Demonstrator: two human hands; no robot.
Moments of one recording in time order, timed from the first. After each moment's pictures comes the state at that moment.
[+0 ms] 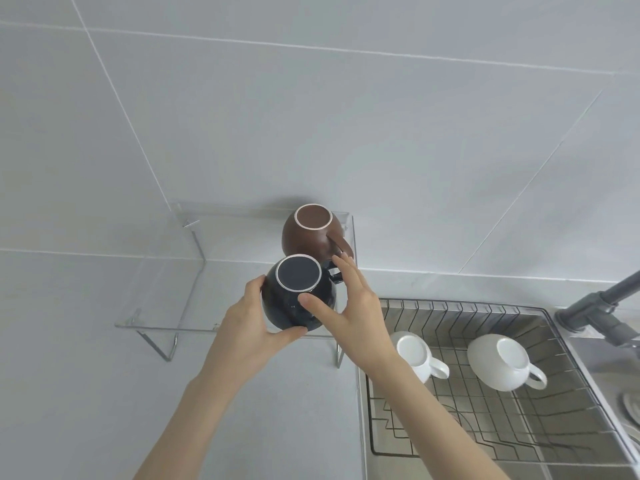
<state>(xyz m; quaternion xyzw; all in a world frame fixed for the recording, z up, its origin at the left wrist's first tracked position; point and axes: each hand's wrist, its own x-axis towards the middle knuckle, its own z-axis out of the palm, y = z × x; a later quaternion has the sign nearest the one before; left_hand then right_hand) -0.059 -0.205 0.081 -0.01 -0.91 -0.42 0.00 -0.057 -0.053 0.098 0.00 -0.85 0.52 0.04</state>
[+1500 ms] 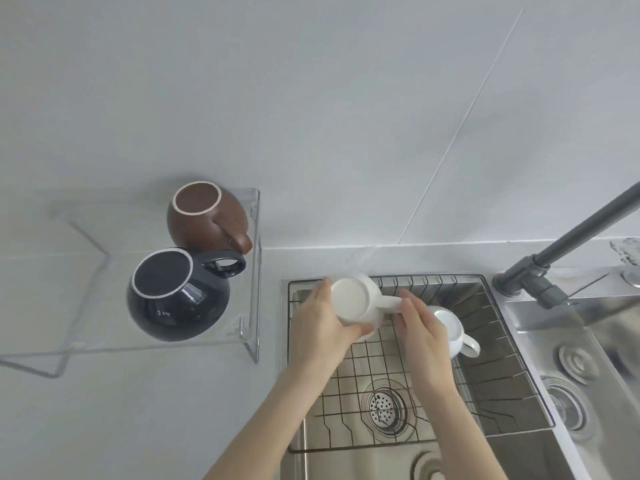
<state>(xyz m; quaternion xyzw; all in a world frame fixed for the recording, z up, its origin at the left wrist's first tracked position) -0.063 0.010 0.042 -0.04 -0.91 -0.41 -0.07 -0.021 0.132 0.032 -0.29 -0.68 0.67 0.08</state>
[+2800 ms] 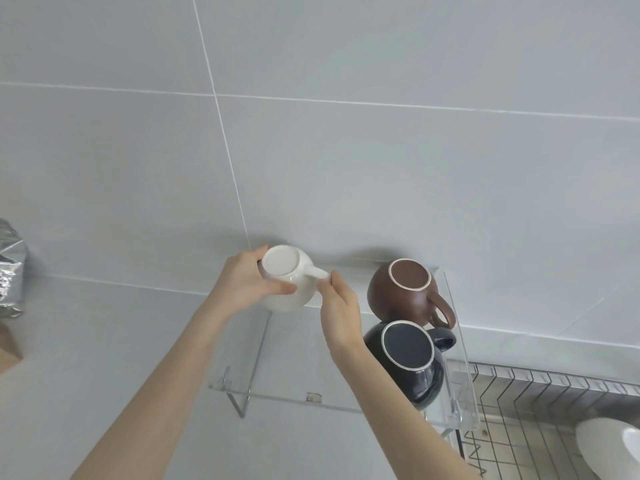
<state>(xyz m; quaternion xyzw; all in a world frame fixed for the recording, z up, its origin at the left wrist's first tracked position) -0.196 -0.341 0.123 0.00 -0.90 -0.44 -0.02 -0.156 -0.198 0.109 -0.11 -0.68 0.72 -0.06</state>
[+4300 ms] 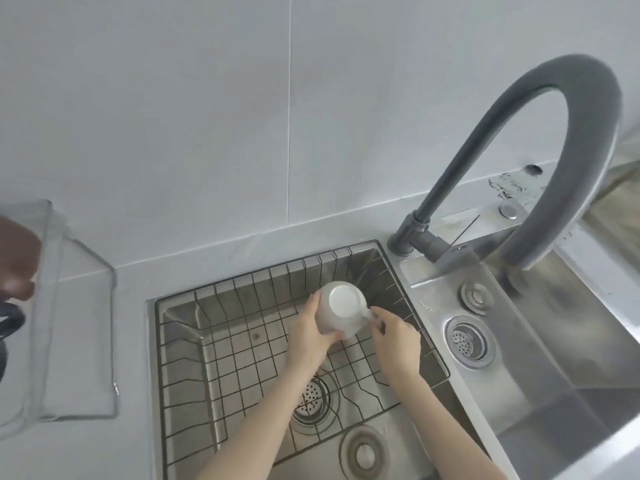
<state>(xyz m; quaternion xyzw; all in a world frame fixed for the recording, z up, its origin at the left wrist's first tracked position) -0.051 0.157 -0.077 -0.09 -0.83 -0.50 -0.25 0.019 0.274 -0.058 -0.36 -0.89 0.26 0.04</state>
